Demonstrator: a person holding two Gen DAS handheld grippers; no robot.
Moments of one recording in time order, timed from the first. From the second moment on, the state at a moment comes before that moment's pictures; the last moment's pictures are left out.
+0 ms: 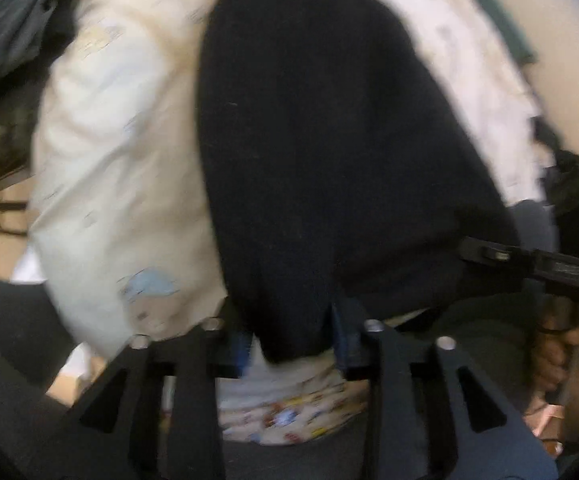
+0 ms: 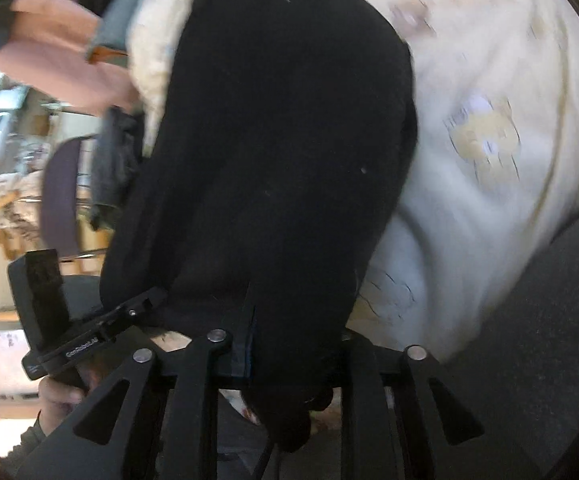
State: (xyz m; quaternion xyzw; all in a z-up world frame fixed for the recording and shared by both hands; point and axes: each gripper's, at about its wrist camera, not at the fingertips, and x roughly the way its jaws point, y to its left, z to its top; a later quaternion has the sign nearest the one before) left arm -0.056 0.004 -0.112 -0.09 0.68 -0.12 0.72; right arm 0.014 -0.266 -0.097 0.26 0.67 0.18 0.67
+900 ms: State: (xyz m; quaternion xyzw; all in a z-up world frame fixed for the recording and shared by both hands) left arm -0.033 -0.058 -0.152 0.02 0.71 -0.14 0.69; right arm 0.047 -0.244 -0.129 0.07 0.75 0.17 0.63
